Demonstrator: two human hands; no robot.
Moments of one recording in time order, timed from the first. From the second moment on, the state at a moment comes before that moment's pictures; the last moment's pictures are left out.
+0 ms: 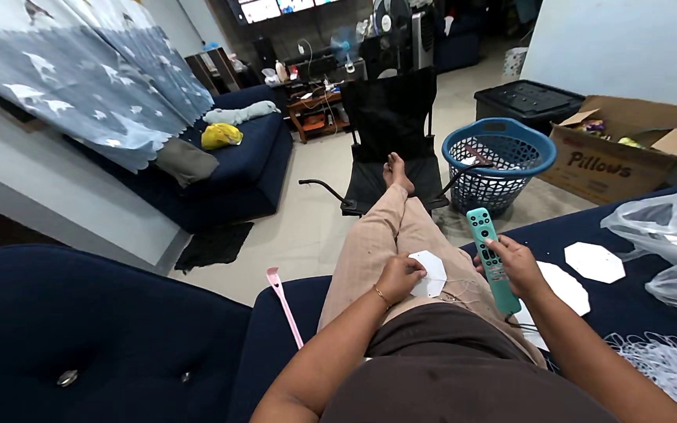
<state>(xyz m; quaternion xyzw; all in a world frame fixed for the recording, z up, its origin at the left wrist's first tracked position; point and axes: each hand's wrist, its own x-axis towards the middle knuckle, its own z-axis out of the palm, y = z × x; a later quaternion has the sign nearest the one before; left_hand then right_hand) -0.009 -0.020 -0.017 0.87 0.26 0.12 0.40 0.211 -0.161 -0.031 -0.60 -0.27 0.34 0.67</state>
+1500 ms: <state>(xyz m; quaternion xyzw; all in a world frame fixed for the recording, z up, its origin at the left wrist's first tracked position) -0.009 -0.019 -0.017 0.87 0.26 0.11 0.39 0.223 -0.168 -0.036 -0.63 -0.24 0.31 0.67</state>
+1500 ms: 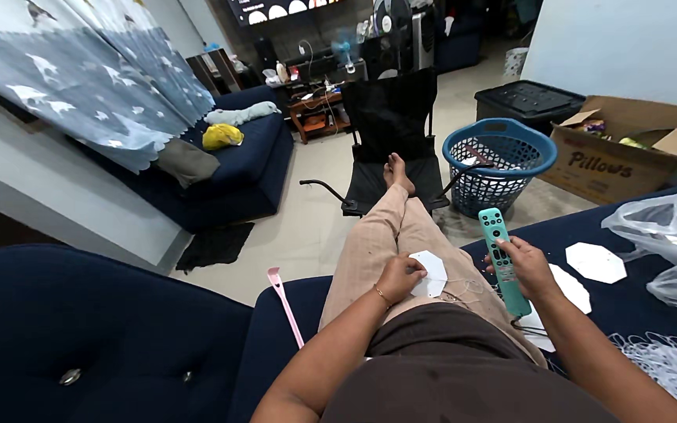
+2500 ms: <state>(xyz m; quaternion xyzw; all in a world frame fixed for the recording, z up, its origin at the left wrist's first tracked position) -0.009 -0.019 -0.017 0.87 0.26 0.11 0.40 0.231 -0.178 -0.045 -0.63 -0.23 0.32 0.67</state>
